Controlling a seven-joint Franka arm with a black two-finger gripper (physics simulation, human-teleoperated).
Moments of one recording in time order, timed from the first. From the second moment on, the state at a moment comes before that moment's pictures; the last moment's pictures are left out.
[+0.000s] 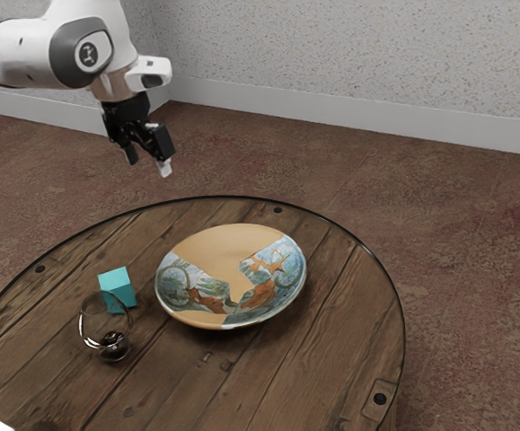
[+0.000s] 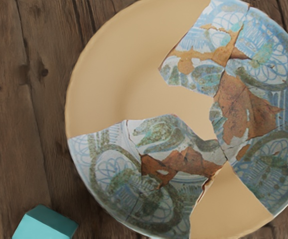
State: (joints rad) arm -0.10 0.05 0.15 -1.69 -0.06 1.82 0.26
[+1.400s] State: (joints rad) arm 0.08 0.28 0.18 -2.11 -0.03 2.33 0.97
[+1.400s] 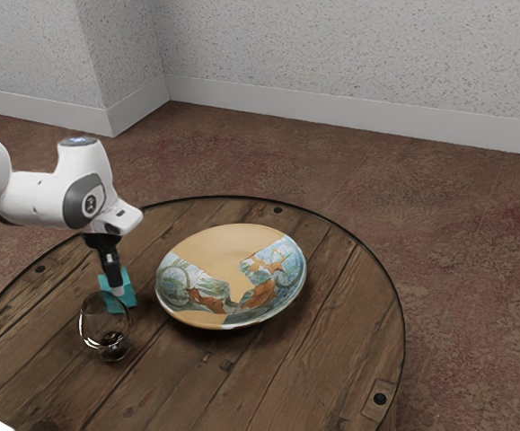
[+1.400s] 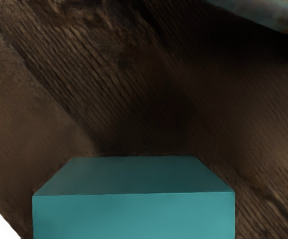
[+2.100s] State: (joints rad) arm 0.00 0.07 0.17 -2.13 -0.05 2.32 1.12
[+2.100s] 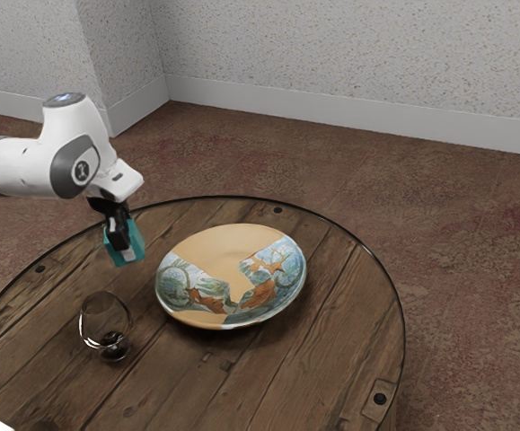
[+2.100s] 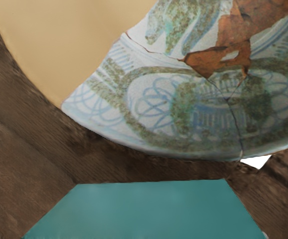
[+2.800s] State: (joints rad) arm -0.17 0.48 0.05 -1.76 -0.05 2.27 1.16
